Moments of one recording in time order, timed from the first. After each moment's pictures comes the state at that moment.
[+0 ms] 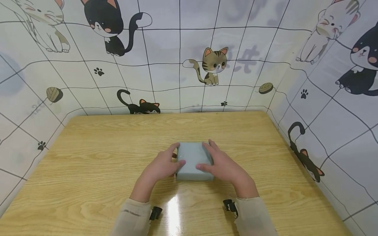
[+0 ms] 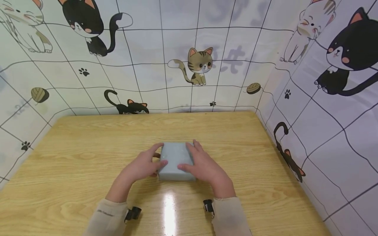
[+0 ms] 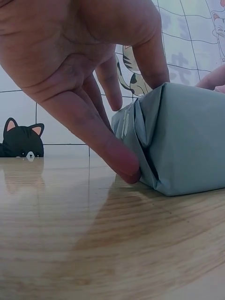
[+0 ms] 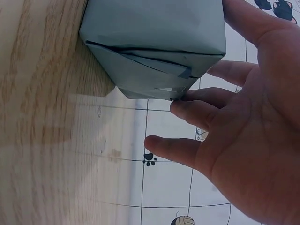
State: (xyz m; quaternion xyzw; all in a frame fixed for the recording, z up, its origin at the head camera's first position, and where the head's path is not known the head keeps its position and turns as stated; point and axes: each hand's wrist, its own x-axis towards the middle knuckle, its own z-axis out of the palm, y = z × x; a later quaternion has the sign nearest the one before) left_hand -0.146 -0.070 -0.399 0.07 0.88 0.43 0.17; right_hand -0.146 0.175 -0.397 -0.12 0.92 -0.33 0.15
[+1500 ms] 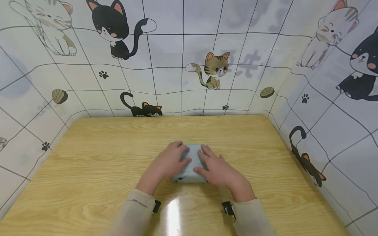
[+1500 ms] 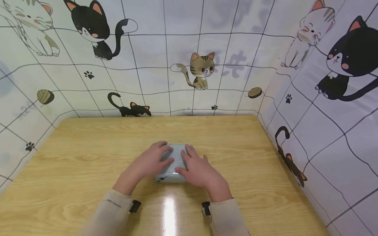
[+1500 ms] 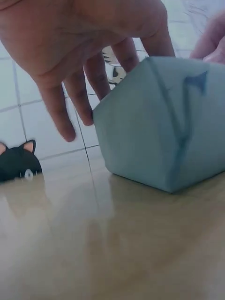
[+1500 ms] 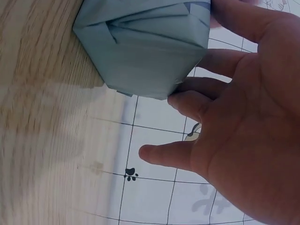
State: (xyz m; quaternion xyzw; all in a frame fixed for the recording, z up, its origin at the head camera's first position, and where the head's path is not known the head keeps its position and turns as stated) left_hand -0.167 -0.061 -0.396 0.21 0.95 0.22 0.06; right_hand -0.139 0.156 -0.388 -0.19 0.94 -0.24 0.17
